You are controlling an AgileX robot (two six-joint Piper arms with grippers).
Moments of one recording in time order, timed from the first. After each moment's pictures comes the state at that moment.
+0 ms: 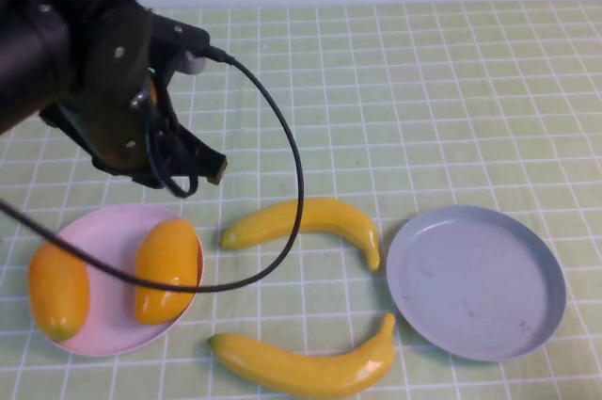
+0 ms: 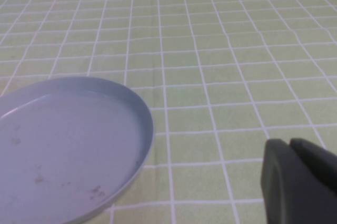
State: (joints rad) right arm 0.00 -0.01 0.03 0.12 0.35 -0.05; left arm -0.56 1.57 -1.38 0.26 1.14 -0.23
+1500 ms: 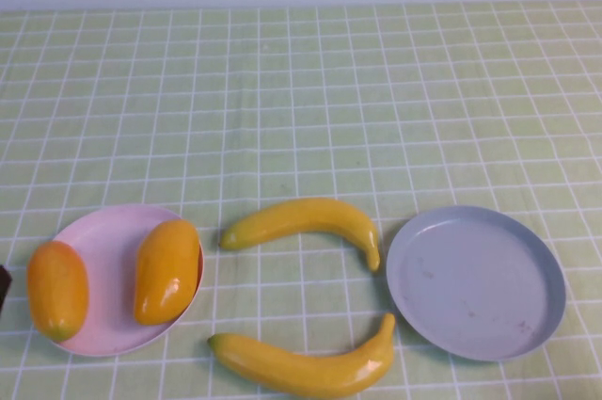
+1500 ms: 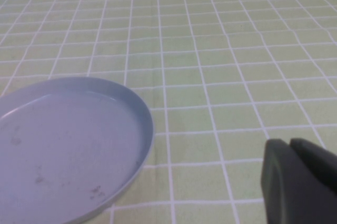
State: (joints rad) right arm 0.00 -0.01 0.03 0.12 0.35 -0.05; left arm -0.34 0.21 -0.12 0.27 -0.08 -0.18
